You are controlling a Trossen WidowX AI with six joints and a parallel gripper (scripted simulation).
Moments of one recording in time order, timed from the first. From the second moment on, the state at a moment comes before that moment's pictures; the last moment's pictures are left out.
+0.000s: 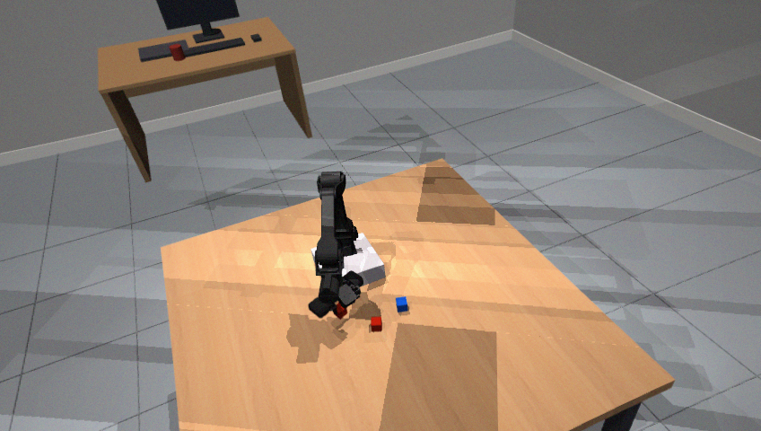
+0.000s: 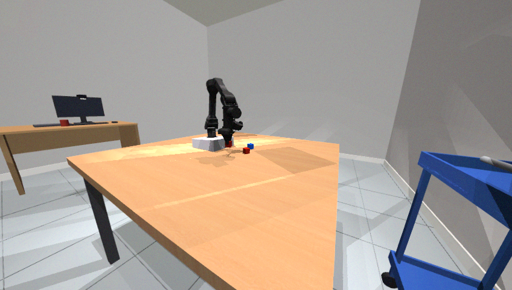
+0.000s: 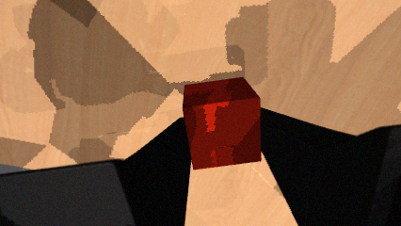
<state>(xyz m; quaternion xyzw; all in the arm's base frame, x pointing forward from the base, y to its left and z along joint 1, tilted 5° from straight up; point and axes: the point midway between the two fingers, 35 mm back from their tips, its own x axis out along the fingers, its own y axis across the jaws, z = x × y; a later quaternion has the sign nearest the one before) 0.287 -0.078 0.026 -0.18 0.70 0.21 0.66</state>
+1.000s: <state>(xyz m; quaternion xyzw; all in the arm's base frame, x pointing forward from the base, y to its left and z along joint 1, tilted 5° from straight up) 0.297 -0.047 0.074 -0.10 0.71 0.12 0.68</state>
